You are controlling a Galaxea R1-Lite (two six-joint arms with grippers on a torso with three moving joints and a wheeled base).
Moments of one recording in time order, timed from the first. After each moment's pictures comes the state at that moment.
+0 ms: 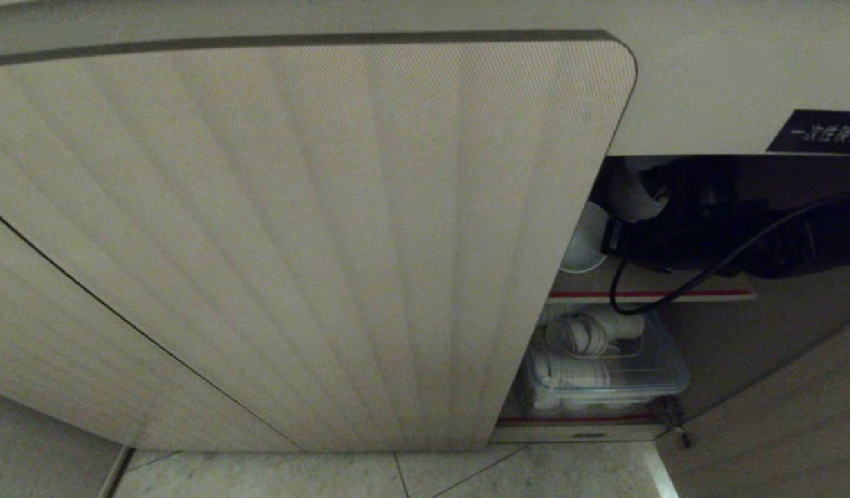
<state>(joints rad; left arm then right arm) 0.00 0.00 0.00 0.00 0.01 -0.01 0.17 1.95 -1.33 -0.15 0.08 0.37</state>
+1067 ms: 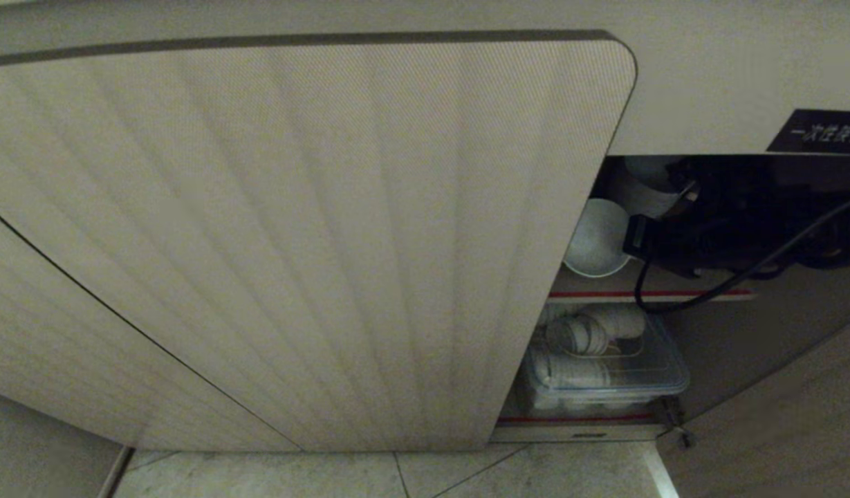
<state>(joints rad) 0.00 0.00 0.00 0.00 0.01 -0.01 0.16 1.84 -1.30 0.00 0.08 0.41</state>
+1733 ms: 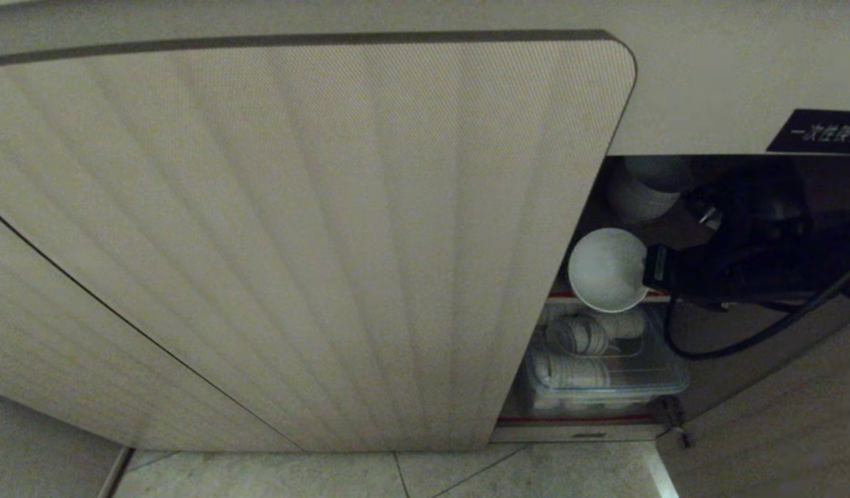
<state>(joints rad) 0.00 0.00 0.00 0.00 0.01 -0.01 0.16 1.72 -1.12 0.02 0.10 0.40</state>
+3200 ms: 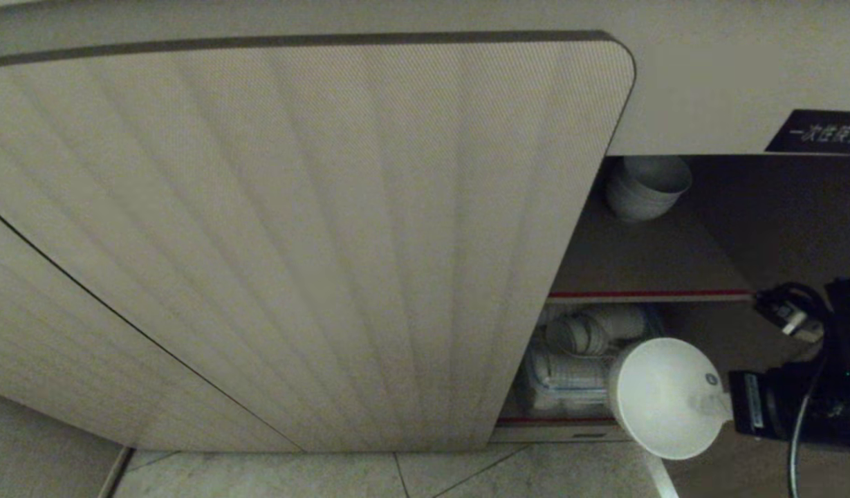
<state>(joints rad) 0.00 0.00 0.00 0.00 0.01 -0.01 0.24 1.31 -0.65 0.14 0.13 0.35</state>
